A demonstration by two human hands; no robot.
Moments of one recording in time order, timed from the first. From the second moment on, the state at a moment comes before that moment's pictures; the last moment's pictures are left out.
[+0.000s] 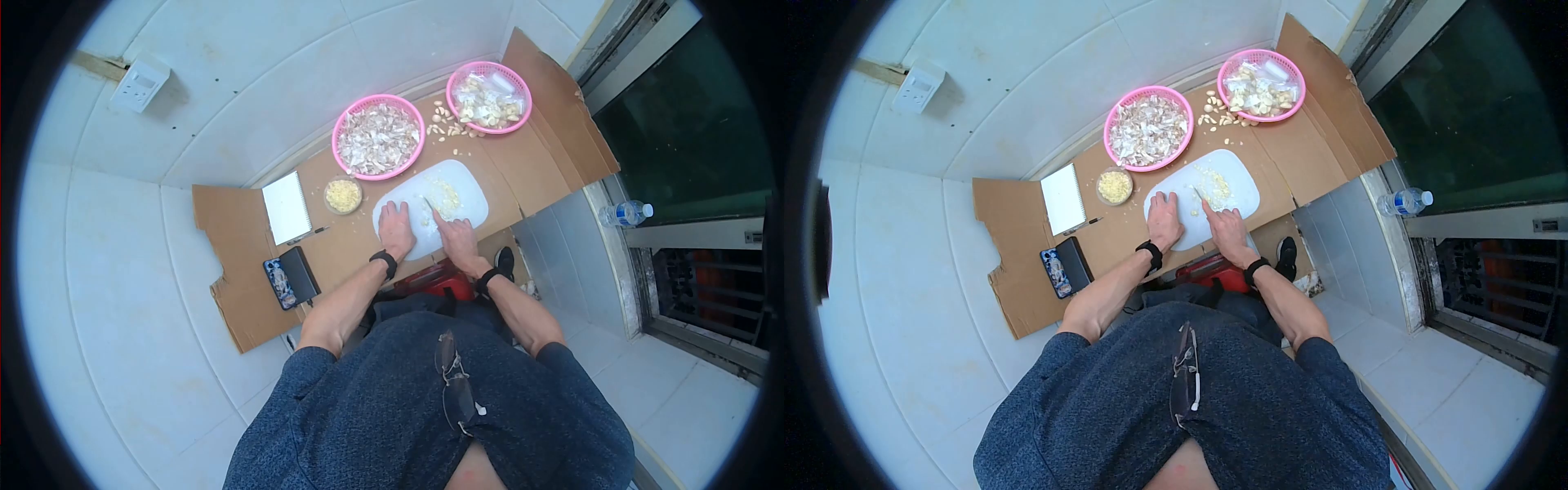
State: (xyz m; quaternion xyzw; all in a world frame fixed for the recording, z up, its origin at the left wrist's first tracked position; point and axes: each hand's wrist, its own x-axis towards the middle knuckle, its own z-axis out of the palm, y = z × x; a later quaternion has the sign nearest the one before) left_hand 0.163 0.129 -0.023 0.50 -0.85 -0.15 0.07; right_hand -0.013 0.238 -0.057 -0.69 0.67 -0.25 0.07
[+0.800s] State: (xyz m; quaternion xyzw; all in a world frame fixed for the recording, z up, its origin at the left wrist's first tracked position) left_hand 0.162 0.132 -0.019 0.51 -0.84 -0.17 0.09; right_hand -0.020 0.246 -0.058 -0.68 0.69 -0.24 0.05
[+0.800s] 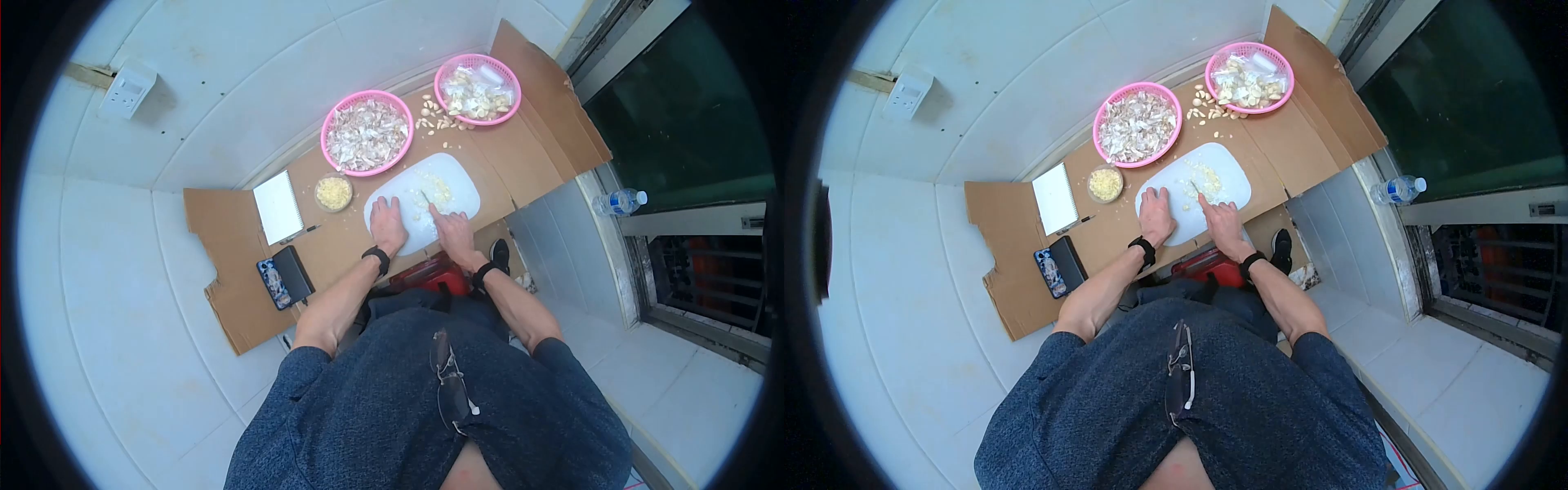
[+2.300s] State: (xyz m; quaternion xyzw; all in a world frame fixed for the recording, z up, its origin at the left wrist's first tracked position) left_hand 0.160 0.129 -0.018 0.51 -0.84 -0.18 0.05; right_hand -0.013 0.252 -0.055 -0.69 0.67 -0.26 0.05
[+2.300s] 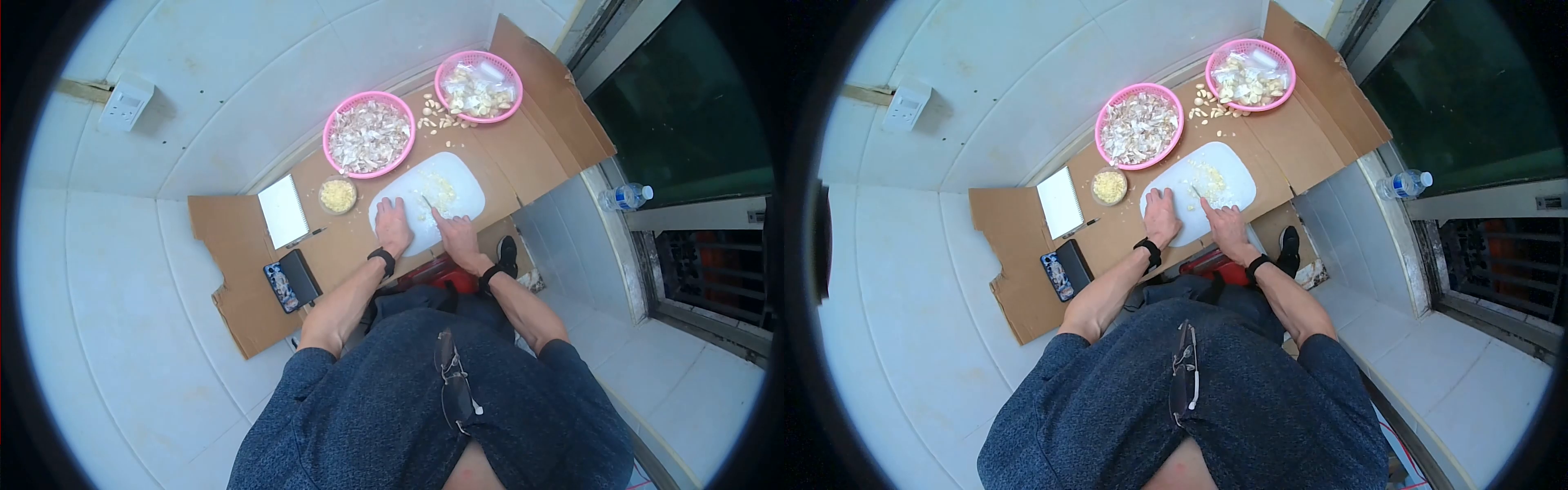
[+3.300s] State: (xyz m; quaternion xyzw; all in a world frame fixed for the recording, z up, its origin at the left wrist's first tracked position) left_hand 0.163 0.127 -0.018 0.50 -0.84 -0.19 0.04; right_hand 0.003 0.262 -0.050 -0.72 0.65 -0.21 0.09
